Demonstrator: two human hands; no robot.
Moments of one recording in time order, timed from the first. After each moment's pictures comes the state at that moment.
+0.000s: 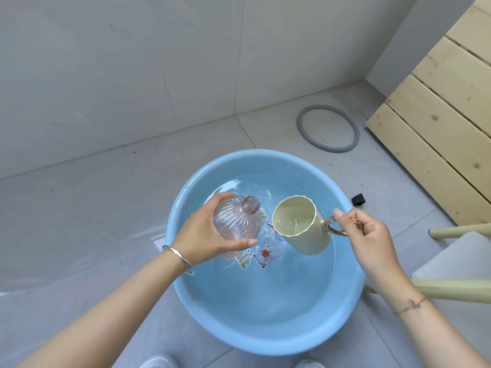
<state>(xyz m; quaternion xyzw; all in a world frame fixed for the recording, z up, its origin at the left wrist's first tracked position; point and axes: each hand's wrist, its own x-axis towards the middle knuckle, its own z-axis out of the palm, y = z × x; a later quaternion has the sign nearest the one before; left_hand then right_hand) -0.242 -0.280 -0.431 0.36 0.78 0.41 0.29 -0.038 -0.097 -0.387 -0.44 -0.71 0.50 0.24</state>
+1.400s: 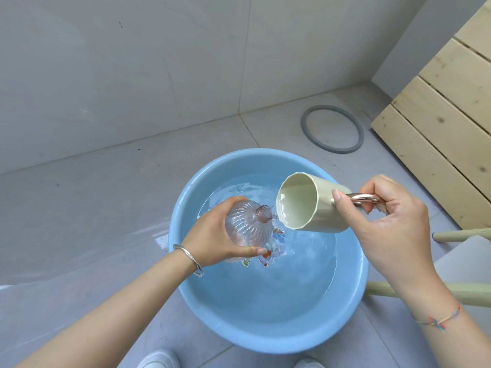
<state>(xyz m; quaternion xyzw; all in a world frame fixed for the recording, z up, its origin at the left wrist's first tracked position) -0.232 -0.277 -0.430 0.40 0.78 0.37 0.29 -0.054 -0.117 -0.325 -0.31 -0.84 0.29 0.34</state>
